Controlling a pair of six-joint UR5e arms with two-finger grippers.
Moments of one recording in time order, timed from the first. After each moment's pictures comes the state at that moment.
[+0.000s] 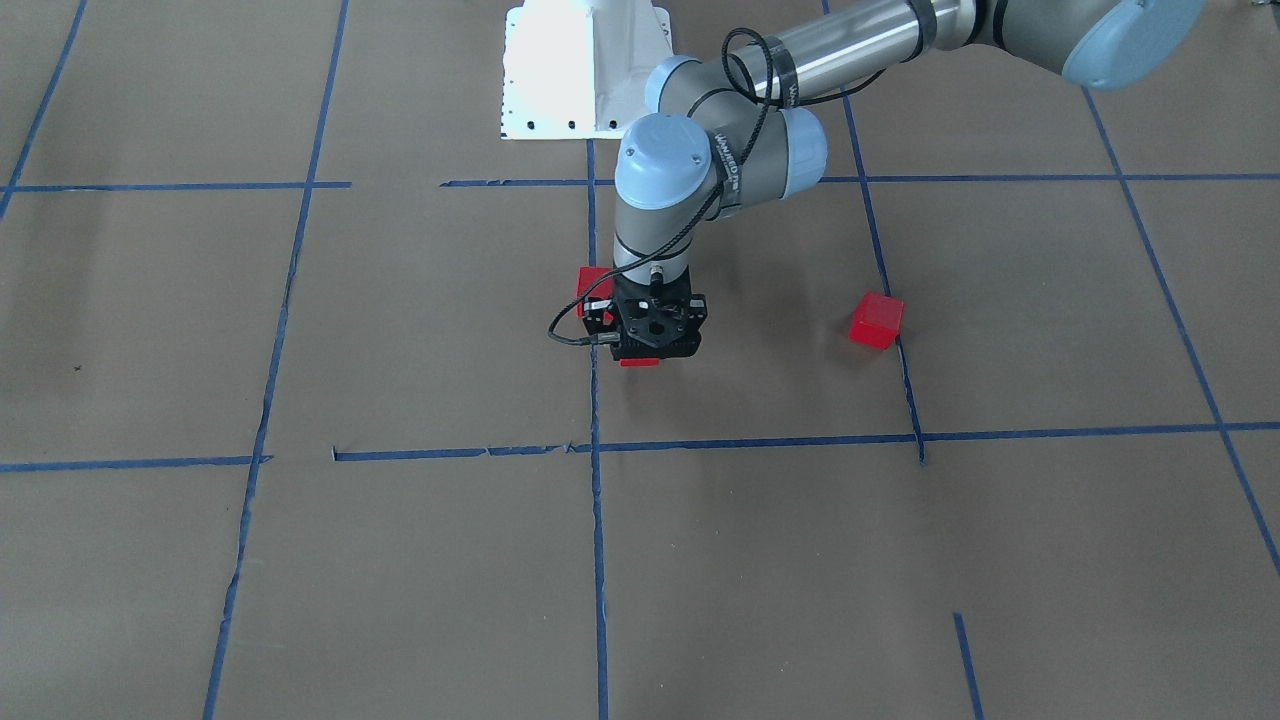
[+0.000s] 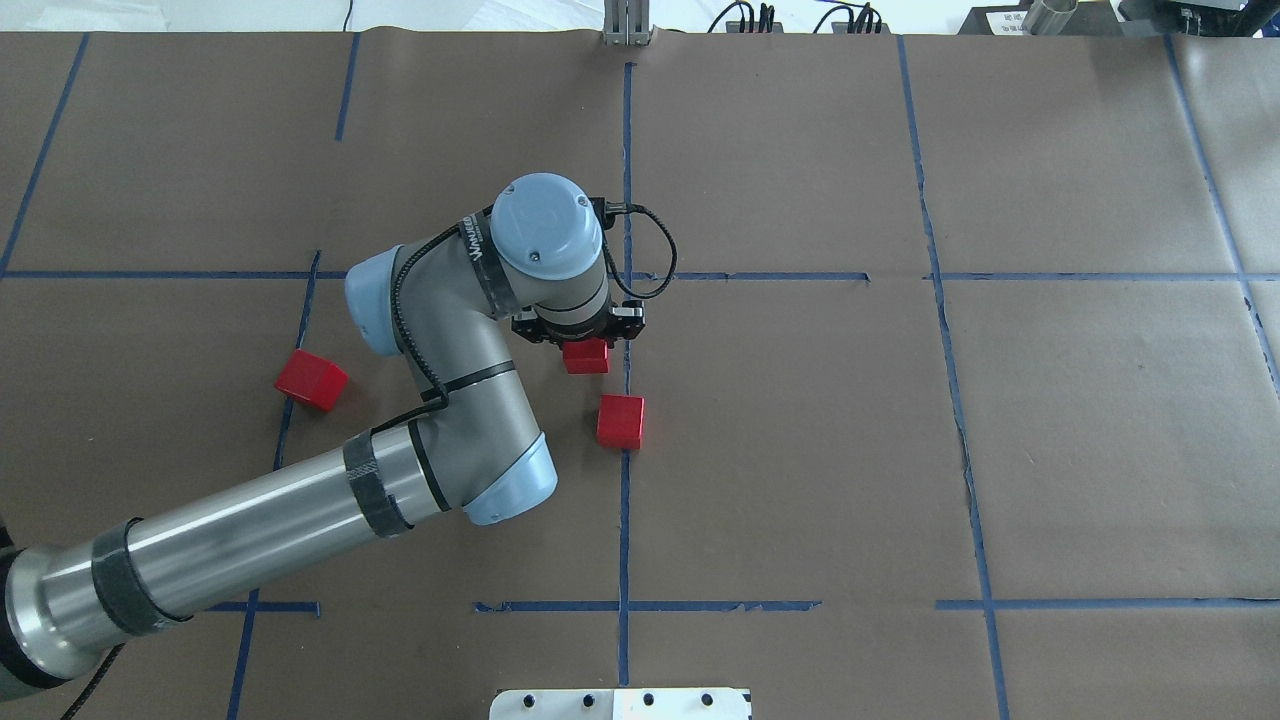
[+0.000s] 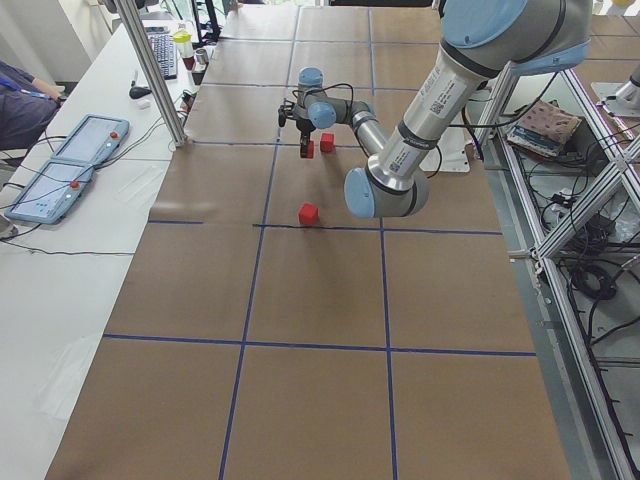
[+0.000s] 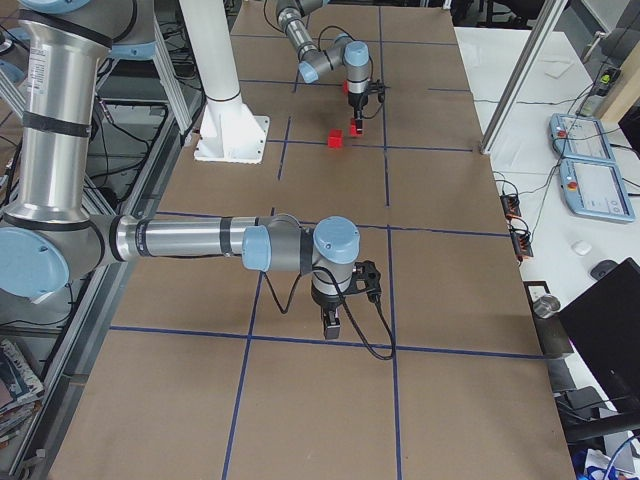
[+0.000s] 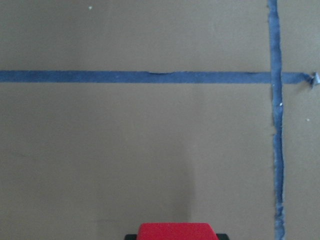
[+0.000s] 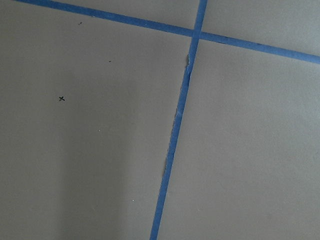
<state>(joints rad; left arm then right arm) -0.54 -2.46 -1.34 -1.72 -1.84 -1.23 1.51 -1.76 1.82 -1.64 2.31 -0.15</state>
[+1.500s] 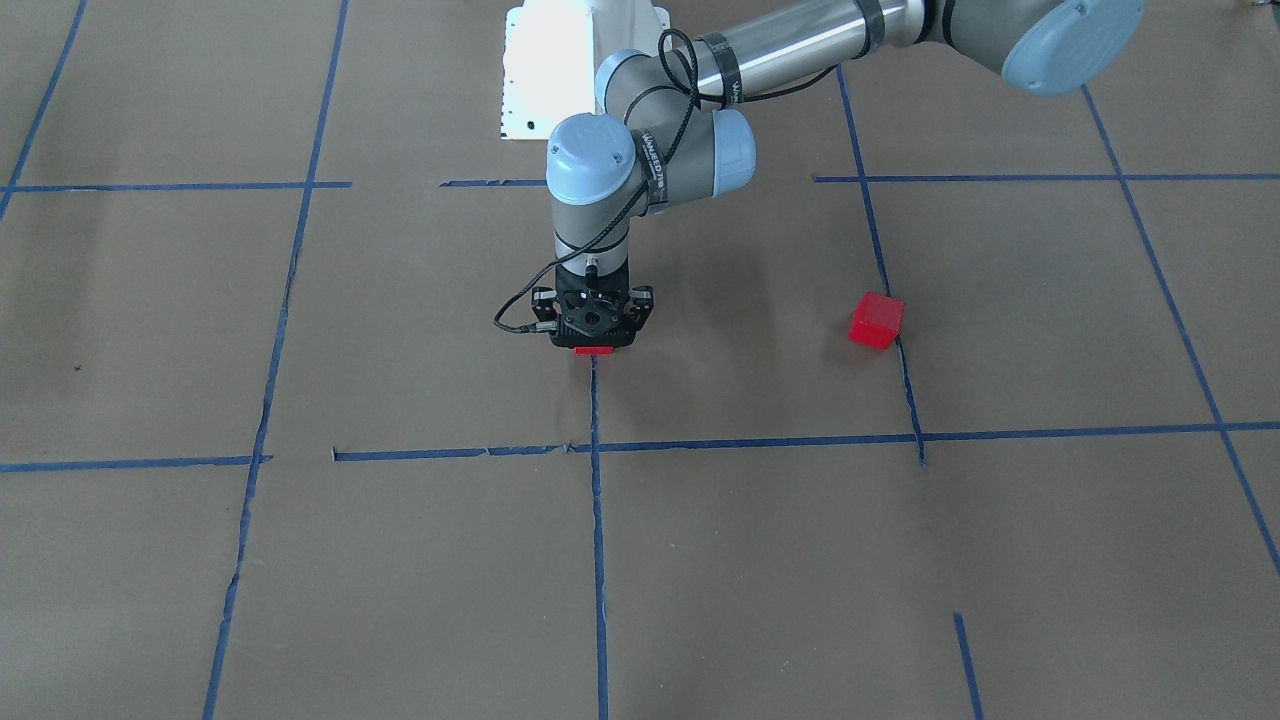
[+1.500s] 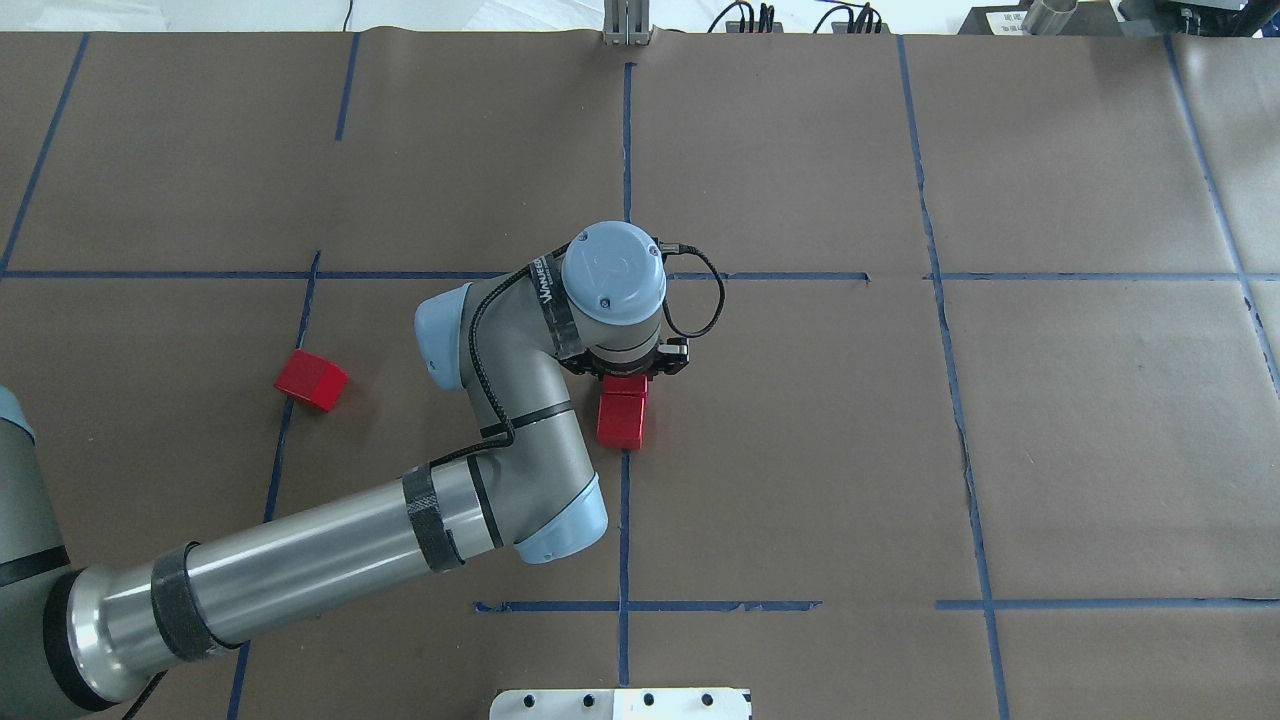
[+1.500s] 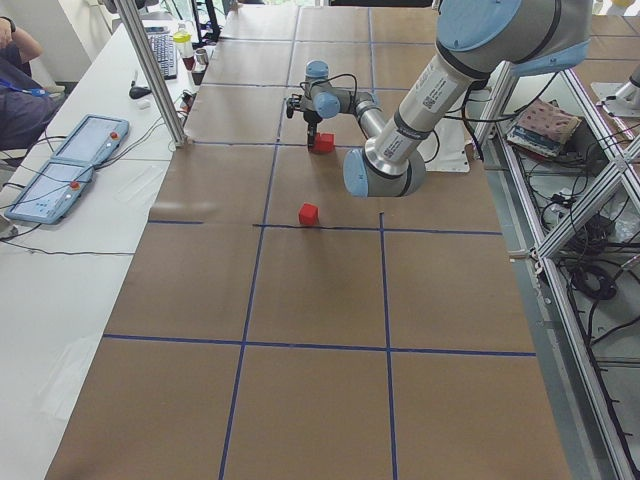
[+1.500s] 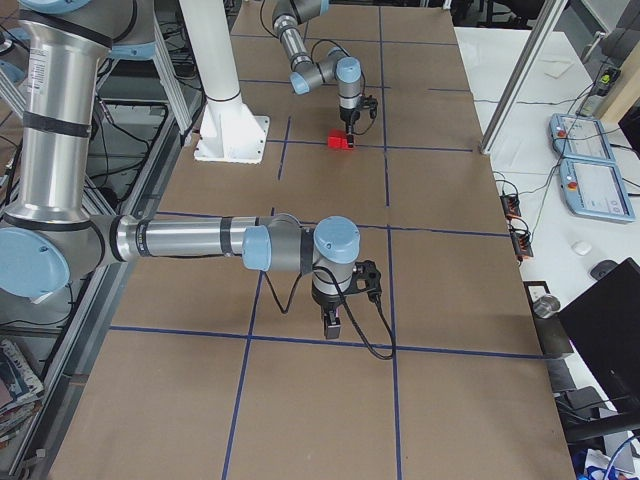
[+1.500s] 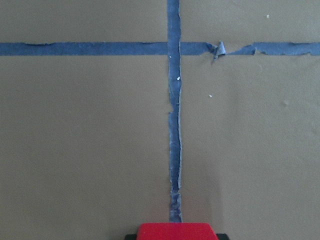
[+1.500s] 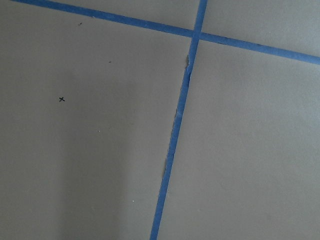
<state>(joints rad) -0.48 -2.50 -1.28 -1.72 -1.81 -1.23 1.51 -1.76 1.82 -1.64 2.31 -0.15</state>
